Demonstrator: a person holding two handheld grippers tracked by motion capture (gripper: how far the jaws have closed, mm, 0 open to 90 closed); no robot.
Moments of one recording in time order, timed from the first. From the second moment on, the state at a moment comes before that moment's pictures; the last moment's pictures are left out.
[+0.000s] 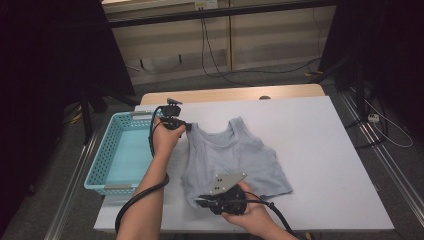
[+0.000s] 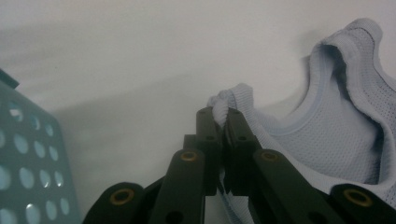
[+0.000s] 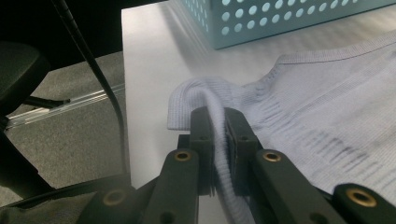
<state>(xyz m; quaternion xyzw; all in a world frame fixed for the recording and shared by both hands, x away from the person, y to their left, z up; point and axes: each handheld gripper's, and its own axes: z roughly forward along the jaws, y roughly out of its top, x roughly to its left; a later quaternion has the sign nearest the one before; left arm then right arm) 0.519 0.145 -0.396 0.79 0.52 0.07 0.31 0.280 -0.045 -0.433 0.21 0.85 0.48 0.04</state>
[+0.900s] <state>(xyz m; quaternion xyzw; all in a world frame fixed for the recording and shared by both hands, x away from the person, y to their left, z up) 0.518 0.155 -0.386 0.80 0.53 0.07 0.29 0.280 -0.041 -0.433 0.20 0.85 0.48 0.04</state>
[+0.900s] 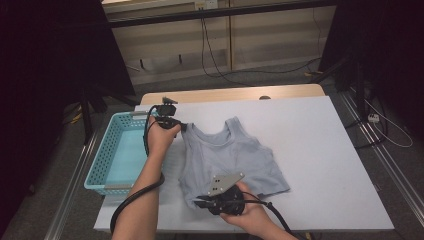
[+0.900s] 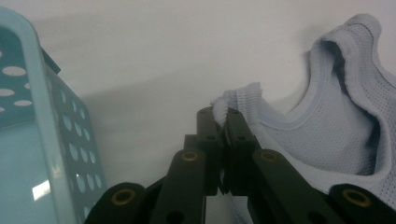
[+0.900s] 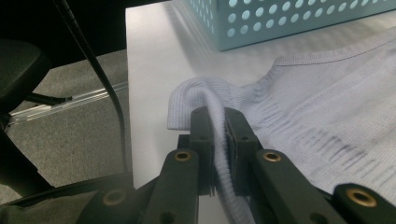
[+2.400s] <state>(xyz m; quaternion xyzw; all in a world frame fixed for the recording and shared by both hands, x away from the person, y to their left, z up) 0.513 0.186 -0.371 0.78 0.56 0.08 0.26 0.279 -0.033 -0.429 0.19 0.84 0.50 0.04</state>
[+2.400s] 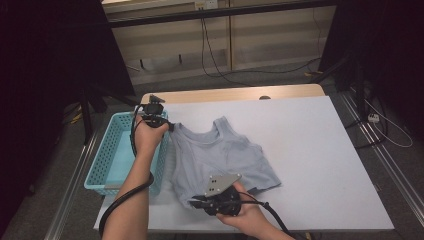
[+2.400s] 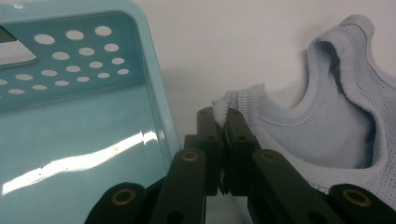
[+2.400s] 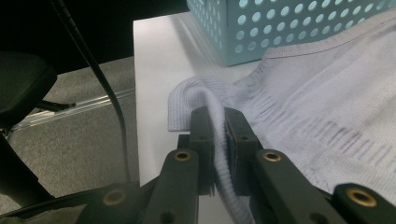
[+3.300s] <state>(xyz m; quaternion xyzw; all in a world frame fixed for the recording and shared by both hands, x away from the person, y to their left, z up) 0.514 0.185 -0.367 0.79 0.56 0.09 0.25 0.279 -0.038 -0.427 0.20 0.84 0.51 0.04</state>
